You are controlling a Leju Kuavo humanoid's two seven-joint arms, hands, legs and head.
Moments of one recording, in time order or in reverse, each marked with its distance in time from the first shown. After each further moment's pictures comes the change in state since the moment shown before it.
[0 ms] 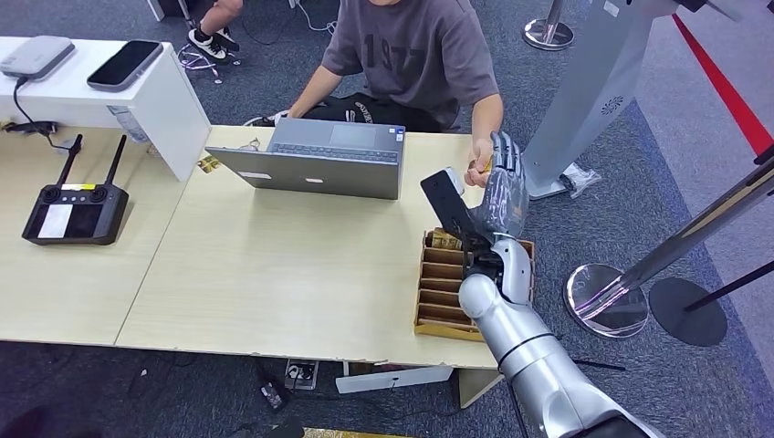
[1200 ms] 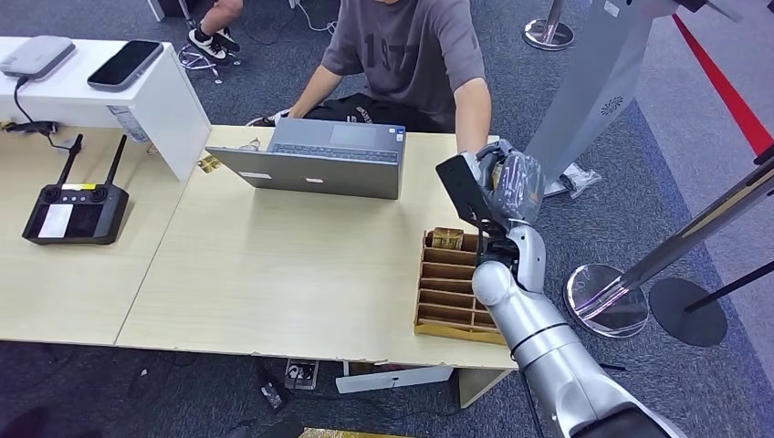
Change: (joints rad) left arm -0.014 0.004 0.000 0.000 -0.010 -0.009 0.016; right arm -0.053 -0.031 0.006 -0.013 -0.023 0.003 -0.021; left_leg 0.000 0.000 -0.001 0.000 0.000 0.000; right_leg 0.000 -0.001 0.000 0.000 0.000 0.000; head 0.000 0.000
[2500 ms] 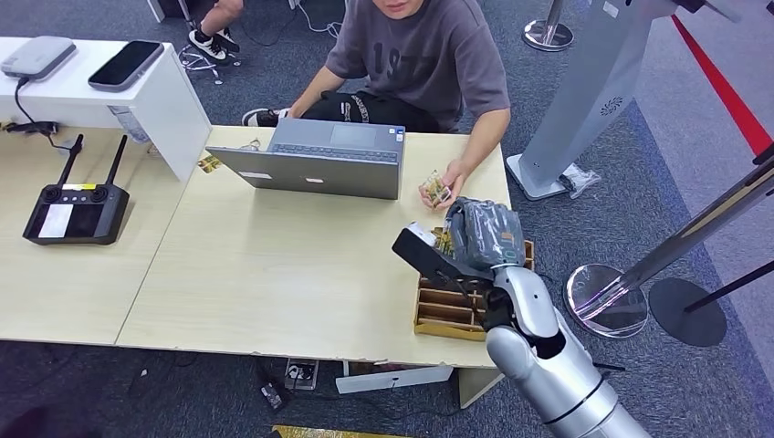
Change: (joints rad) left arm 0.076 0.038 0.001 0.002 0.104 0.051 -0.068; right arm 0.213 -0.226 0.193 -0.580 0.229 0.538 0.360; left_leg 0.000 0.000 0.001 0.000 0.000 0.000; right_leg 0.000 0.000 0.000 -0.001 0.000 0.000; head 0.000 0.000
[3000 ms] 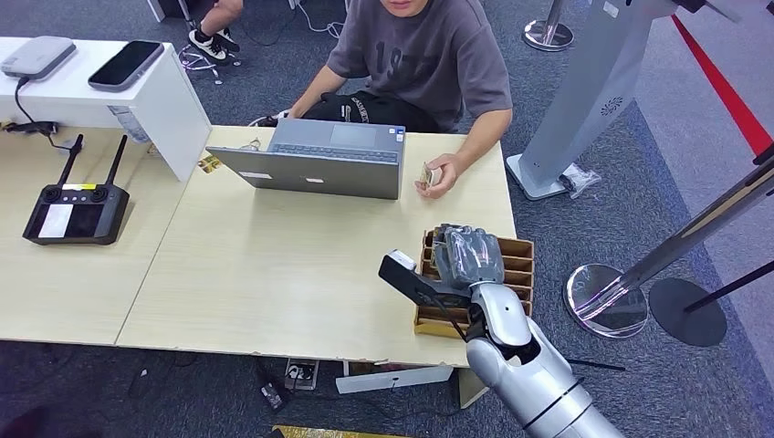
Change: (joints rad) left arm -0.006 -0.006 0.000 0.000 -0.001 -0.006 0.011; right arm 0.010 0.056 0.047 0.193 0.093 0.028 0.001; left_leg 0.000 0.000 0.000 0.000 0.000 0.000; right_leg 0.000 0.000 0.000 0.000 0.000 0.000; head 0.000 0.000
